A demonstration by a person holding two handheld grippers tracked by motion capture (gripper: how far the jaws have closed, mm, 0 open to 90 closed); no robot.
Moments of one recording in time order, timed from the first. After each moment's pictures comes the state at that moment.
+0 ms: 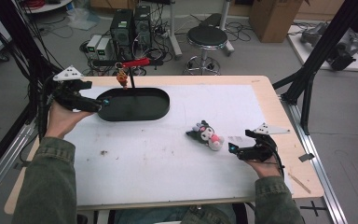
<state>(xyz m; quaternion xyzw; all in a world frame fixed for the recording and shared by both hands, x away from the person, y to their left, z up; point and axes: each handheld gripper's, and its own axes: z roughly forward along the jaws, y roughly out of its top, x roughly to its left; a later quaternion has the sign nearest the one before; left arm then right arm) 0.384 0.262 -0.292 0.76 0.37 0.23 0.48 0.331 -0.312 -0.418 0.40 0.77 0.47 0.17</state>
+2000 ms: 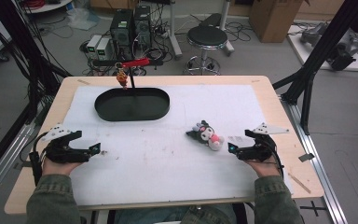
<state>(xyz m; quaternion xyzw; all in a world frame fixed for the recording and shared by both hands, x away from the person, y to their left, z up) 0.297 0.296 -0.411 0.73 0.43 0.20 0.49 0.331 -0.310 -0.418 0.40 0.77 0.47 0.17</state>
